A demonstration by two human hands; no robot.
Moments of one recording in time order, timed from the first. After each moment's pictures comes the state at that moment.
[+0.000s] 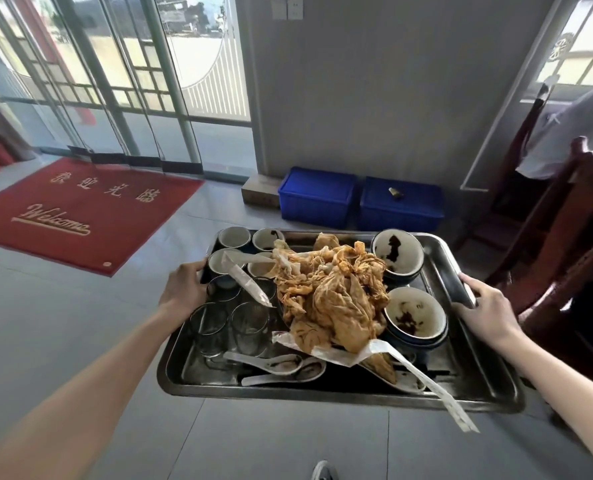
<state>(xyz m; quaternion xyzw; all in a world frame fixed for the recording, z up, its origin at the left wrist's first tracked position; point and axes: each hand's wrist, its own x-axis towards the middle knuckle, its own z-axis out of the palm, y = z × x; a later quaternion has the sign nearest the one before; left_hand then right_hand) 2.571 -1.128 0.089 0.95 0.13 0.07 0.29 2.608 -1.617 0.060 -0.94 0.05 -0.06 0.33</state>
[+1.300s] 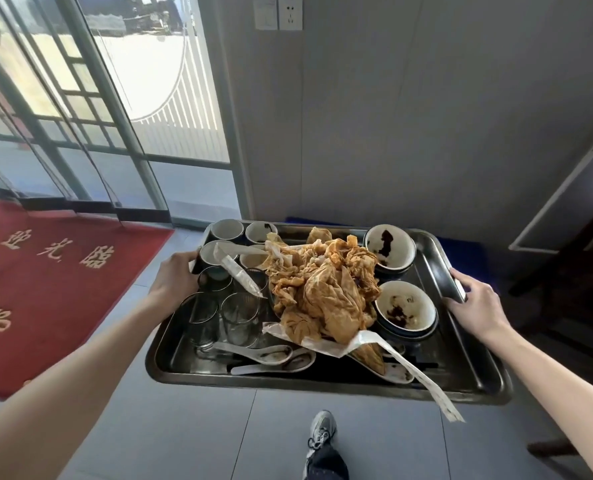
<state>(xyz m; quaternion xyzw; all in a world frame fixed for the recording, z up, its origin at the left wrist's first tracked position) 3.239 -0.964 0.090 0.94 0.12 0.05 0.31 3.249 -1.458 0.044 -0.93 0.05 -0.08 0.36</state>
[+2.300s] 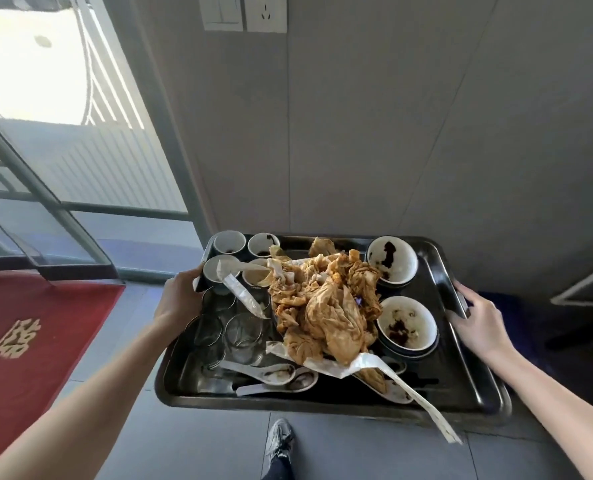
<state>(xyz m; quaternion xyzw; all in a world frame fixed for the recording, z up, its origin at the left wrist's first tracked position) 3.742 -0.919 0.035 0.94 0.09 0.00 0.33 3.702 -1.412 0.000 -0.91 0.14 -0.06 0.38</state>
